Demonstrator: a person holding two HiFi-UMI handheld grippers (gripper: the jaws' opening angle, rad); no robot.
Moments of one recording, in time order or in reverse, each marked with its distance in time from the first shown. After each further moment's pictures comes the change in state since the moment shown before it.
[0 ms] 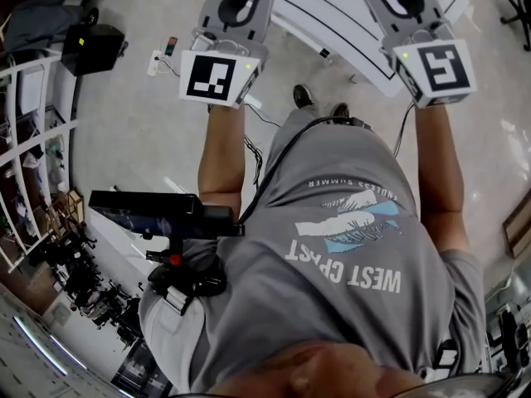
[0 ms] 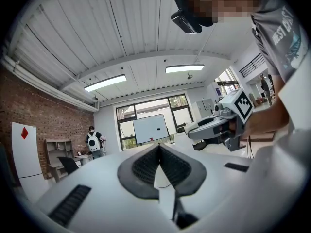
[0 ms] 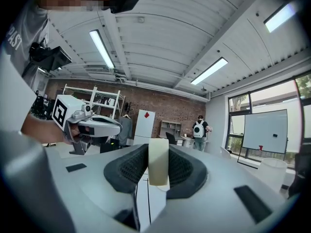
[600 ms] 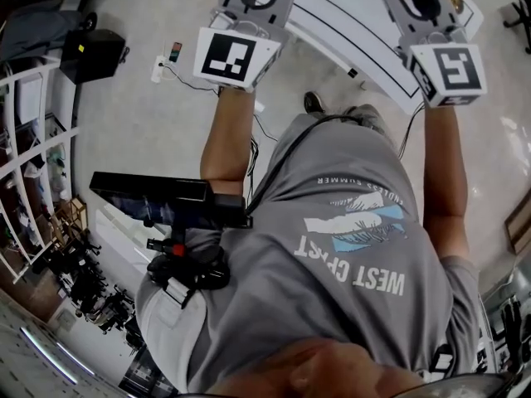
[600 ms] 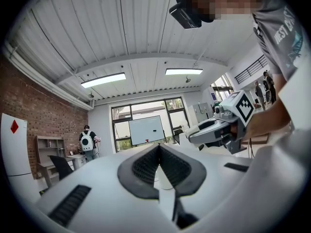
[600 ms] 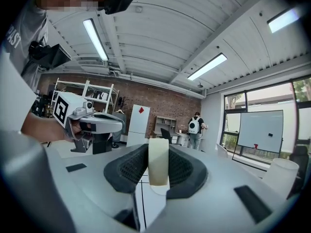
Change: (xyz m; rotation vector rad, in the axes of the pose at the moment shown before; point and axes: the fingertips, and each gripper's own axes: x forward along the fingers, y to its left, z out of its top) left arm 0.030 0.094 -0.076 0.013 -0.052 -0.110; right arm 0.112 0.006 -0.060 0.000 0.071 -0.064
